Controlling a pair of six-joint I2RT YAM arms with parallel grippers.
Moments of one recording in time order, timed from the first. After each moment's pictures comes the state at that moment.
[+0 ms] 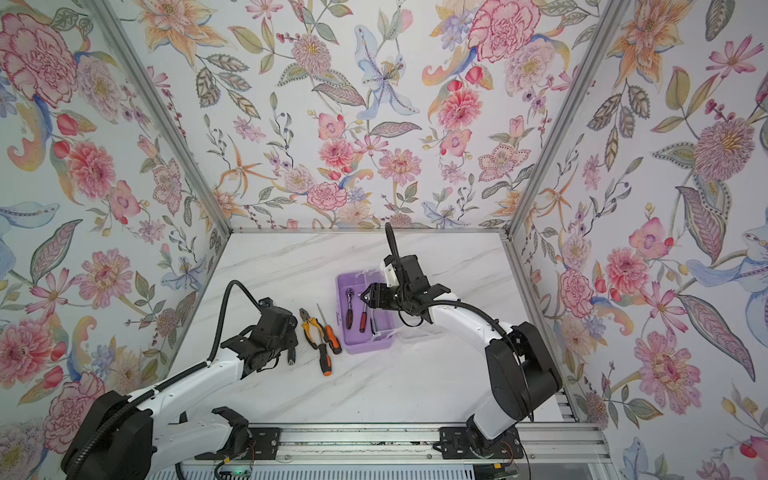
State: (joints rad) left arm -0.48 1.19 0.53 -0.31 -0.33 -0.69; right arm 0.58 1.59 1.08 -0.22 -0.39 0.57
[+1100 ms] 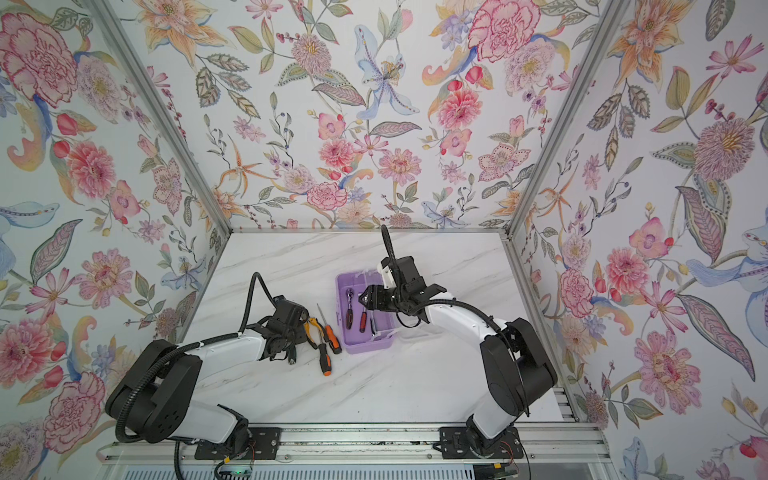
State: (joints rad) left arm -0.45 1.48 0.60 -0.19 -0.31 -0.64; right arm 0.59 1.62 1.09 -0.22 -0.38 0.57
